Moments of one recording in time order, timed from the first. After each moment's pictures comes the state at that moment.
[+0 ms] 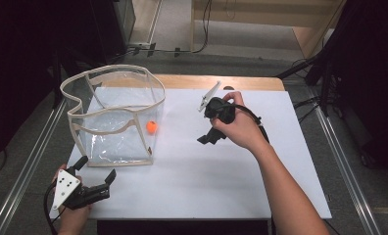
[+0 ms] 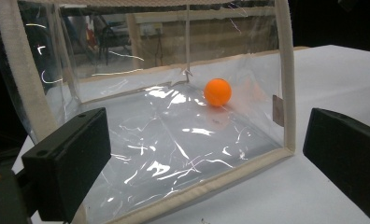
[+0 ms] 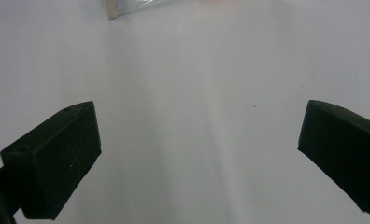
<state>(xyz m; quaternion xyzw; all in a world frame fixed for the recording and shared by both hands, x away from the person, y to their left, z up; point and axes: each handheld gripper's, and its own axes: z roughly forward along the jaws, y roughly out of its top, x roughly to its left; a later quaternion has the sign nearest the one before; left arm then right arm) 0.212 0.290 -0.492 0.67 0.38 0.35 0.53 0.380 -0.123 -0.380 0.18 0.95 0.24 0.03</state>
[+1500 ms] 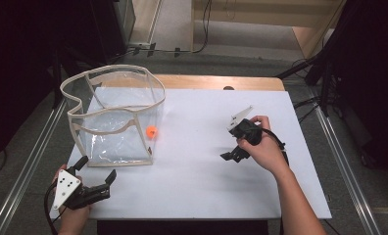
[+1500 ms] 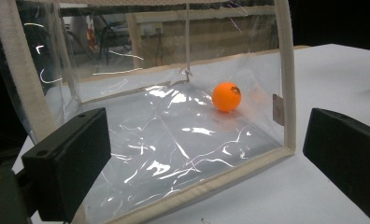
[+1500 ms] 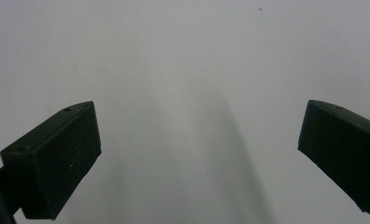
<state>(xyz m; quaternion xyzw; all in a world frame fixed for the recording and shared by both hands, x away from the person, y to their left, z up) 0.212 0.290 -0.493 0.67 0.38 0.35 0.53 0.345 -0.198 -0.441 0.24 0.93 0.27 0.03</state>
